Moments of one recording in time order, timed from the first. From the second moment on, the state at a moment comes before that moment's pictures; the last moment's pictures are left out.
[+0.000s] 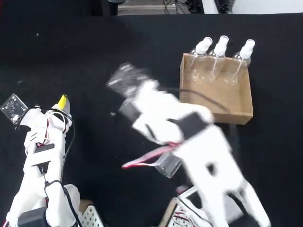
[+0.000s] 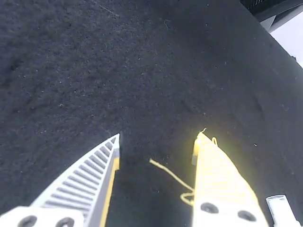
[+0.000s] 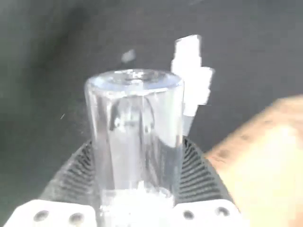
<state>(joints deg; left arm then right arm) -22.4 -33.5 78.4 -4.9 28.9 -27.7 -38.3 25.2 77.6 21.7</state>
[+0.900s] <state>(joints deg) -10.1 -33.5 78.4 -4.9 16.7 4.7 -45.2 62.4 72.7 35.5</state>
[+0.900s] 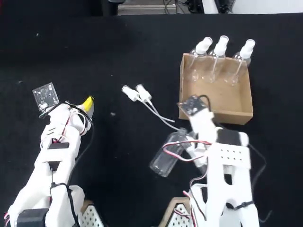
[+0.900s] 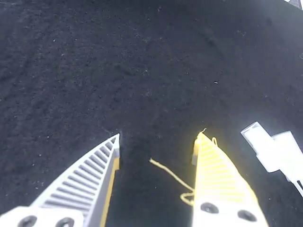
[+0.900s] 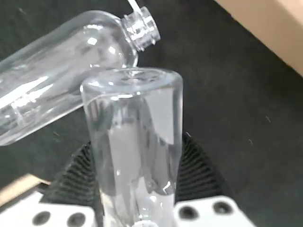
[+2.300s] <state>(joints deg) -10.0 -33.5 78.4 -4.9 16.7 57.1 -44.8 64.1 42.4 48.8</state>
